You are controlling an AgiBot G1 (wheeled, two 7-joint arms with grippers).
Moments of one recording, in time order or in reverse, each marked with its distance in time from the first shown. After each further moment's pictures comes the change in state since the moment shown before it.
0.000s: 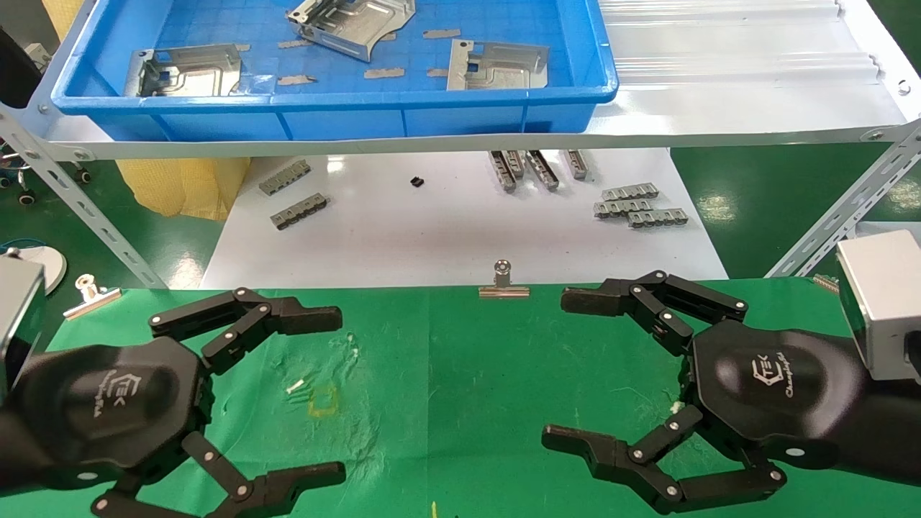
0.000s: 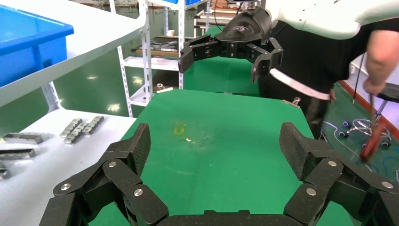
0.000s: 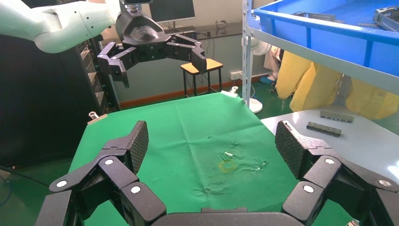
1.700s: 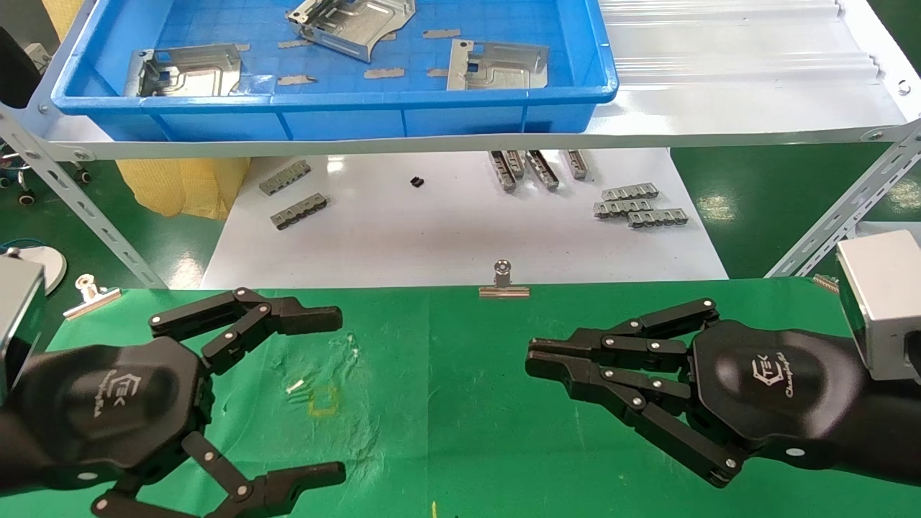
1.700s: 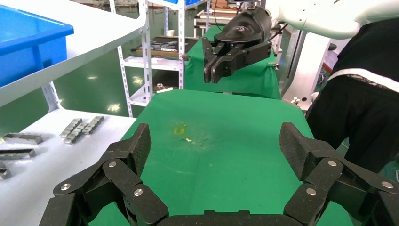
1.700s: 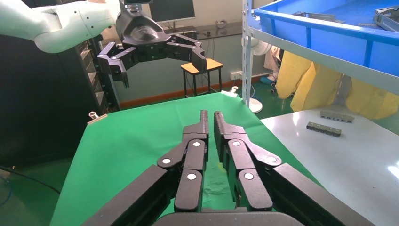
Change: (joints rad) left arm 0.000 0.000 0.000 0.000 0.000 0.000 0.000; right arm 0.000 0.000 0.000 0.000 0.000 0.000 0.000
